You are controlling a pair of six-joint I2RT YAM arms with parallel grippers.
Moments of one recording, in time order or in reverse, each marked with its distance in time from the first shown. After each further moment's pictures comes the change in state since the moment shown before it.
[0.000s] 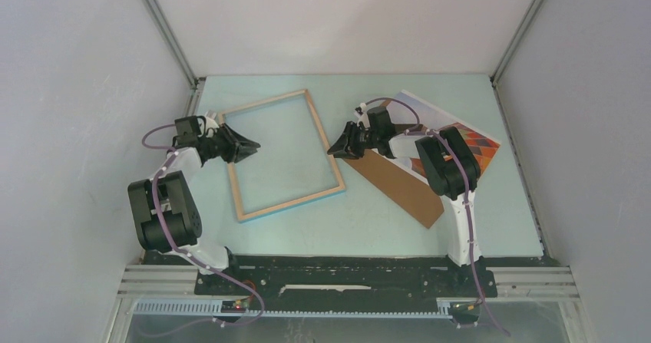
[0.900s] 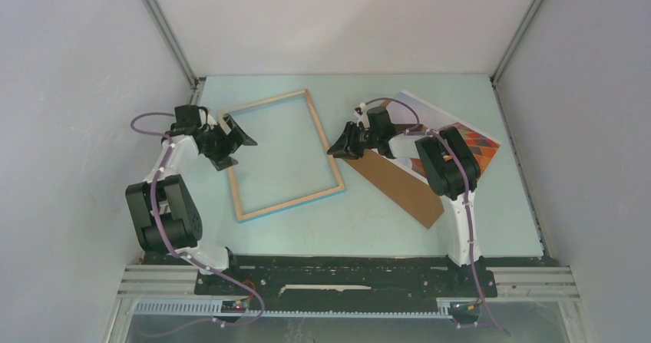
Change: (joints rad) left arm -0.025 -0.016 0.163 -0.355 -0.327 0.164; right arm 0.001 0.000 0.000 0.000 -0.002 0.001
